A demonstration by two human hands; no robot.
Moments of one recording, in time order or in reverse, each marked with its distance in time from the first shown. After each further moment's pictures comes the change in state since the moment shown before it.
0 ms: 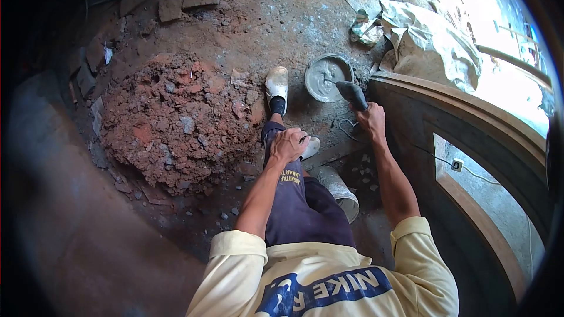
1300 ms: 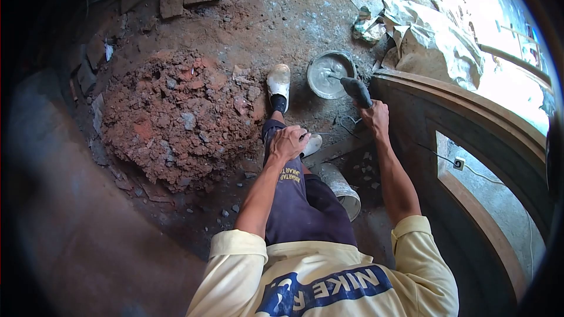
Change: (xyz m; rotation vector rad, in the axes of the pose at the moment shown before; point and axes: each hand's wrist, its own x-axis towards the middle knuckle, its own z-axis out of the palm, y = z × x) left_hand -0.007 -0.002 -0.005 0.013 0.004 -0.007; right_hand 0.002 0.016 0.010 0.017 0.039 -0.013
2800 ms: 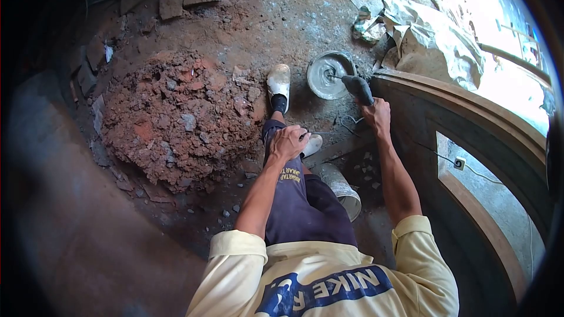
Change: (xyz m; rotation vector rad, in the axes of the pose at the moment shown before) left_hand 0.005 0.004 -0.004 -0.015 0.005 -0.018; right_hand 0.009 0.001 -0.002 -0.012 0.026 0.010
